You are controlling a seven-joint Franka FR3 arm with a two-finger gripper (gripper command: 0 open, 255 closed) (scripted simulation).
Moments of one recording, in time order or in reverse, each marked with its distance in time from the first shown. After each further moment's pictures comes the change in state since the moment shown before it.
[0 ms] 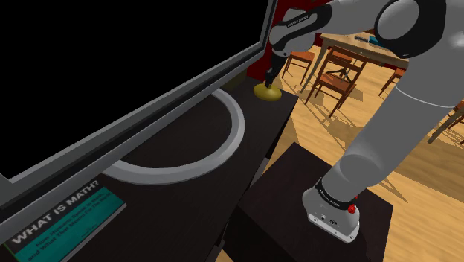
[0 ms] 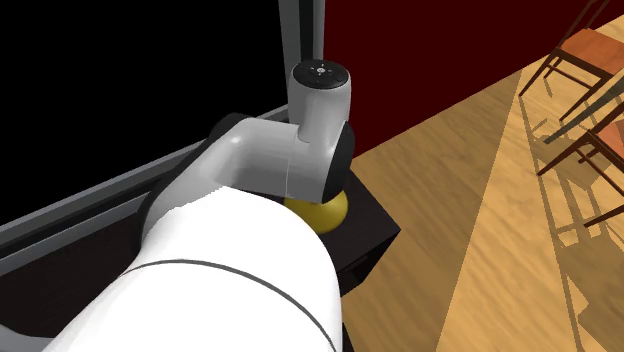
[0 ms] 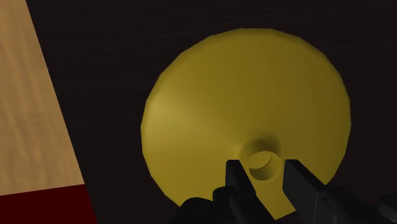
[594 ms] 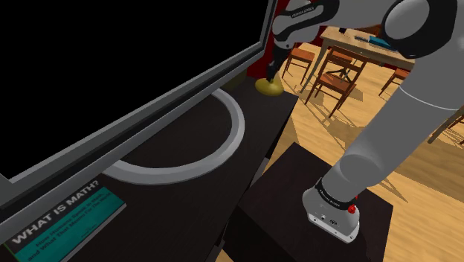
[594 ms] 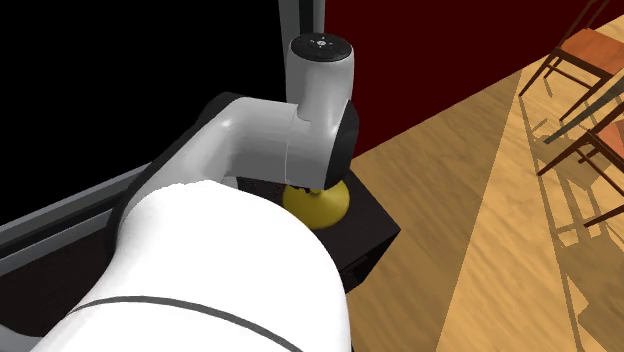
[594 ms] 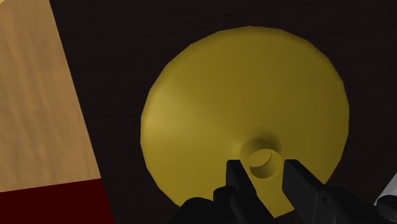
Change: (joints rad) arm 0.003 -0.037 -0.001 0.049 -0.020 -0.086 0.015
